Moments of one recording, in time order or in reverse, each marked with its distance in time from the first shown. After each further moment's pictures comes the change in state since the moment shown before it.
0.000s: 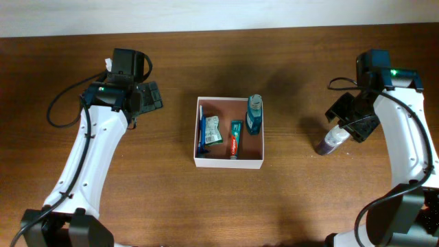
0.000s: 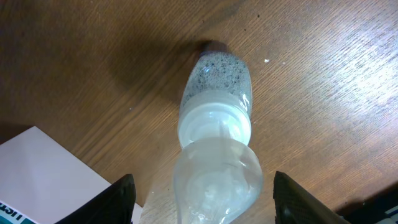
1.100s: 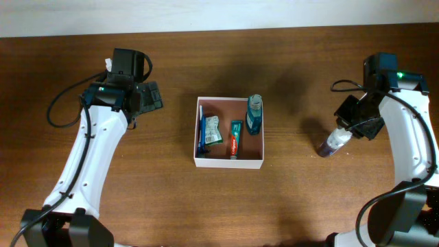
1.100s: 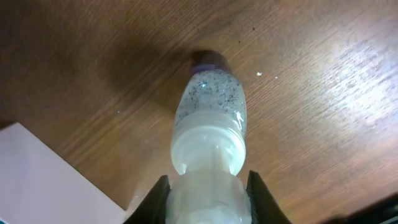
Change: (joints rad) left arm 0.000 0.000 0.000 0.000 0.000 0.000; right arm -0.048 0.000 -0.030 0.030 -0.010 -0.137
